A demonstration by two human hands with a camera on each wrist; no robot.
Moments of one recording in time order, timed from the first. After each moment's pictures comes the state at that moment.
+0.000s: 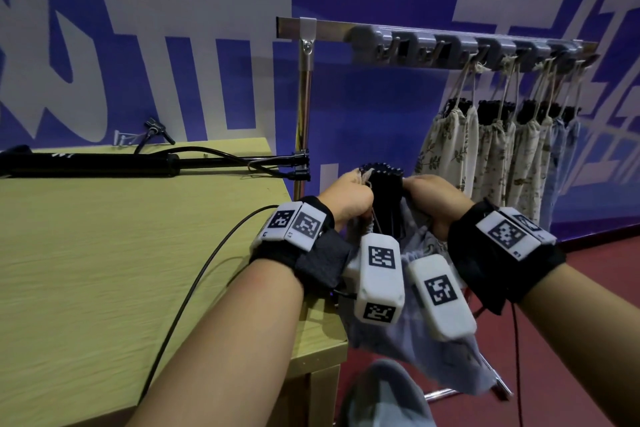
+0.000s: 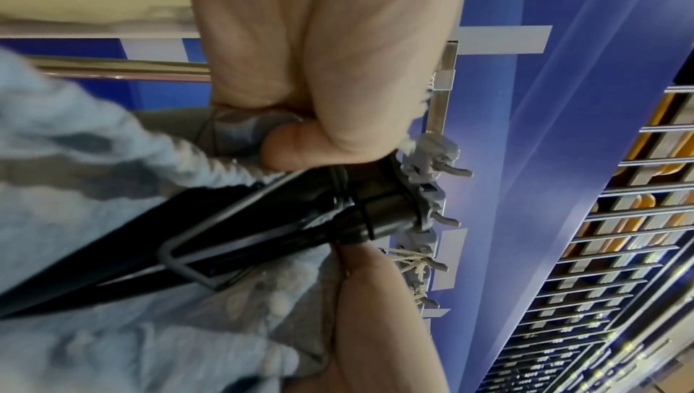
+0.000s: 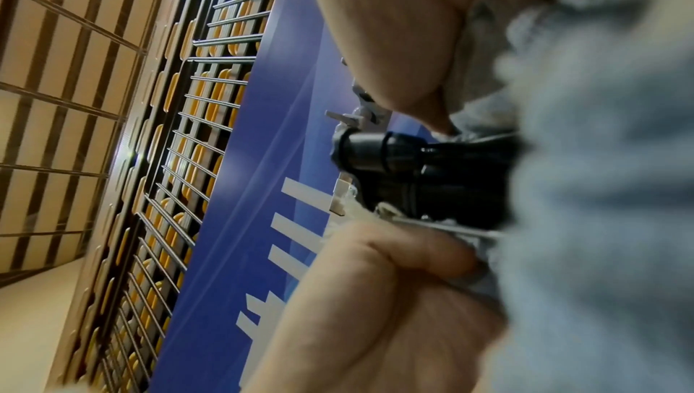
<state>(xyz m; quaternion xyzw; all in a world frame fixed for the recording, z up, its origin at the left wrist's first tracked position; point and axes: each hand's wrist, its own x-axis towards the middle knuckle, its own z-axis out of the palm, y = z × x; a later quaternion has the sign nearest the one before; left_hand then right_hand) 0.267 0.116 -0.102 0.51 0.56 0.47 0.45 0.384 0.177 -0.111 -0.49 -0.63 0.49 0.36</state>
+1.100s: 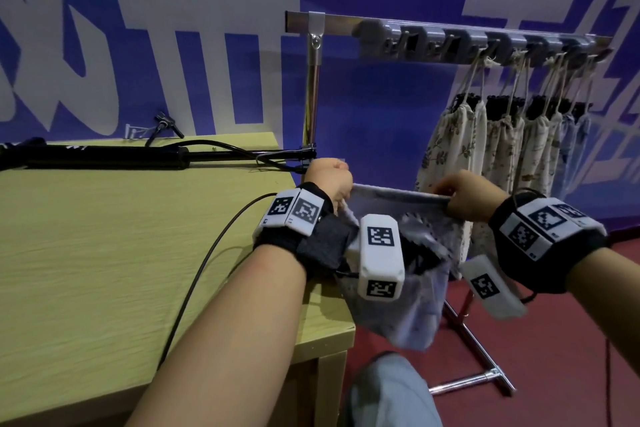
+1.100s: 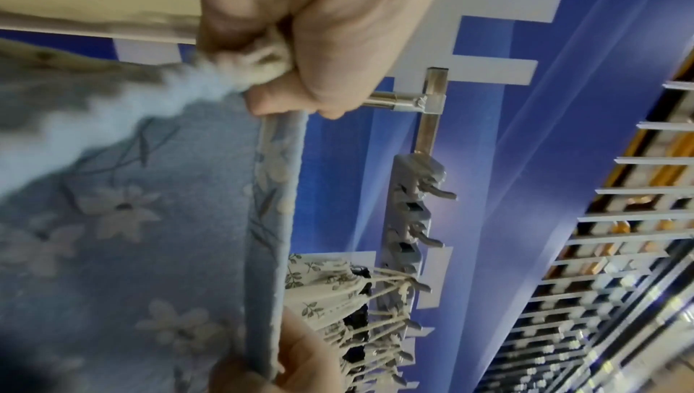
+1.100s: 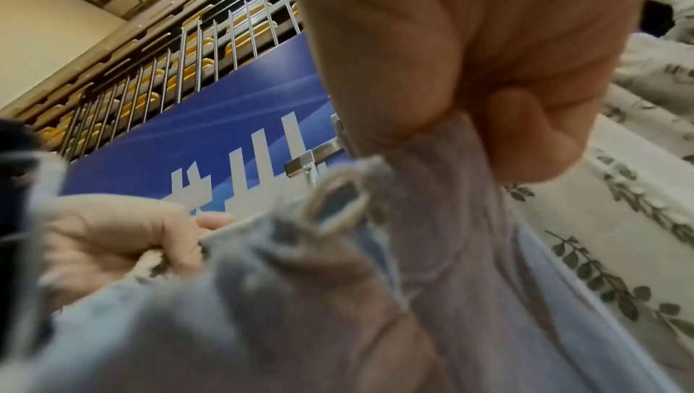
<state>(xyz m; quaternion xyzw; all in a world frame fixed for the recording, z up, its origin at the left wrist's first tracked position) 0.240 0.131 -0.108 0.41 0.66 0.55 0.31 0.429 0.186 -0.101 -0.54 -0.83 0.10 0.10</state>
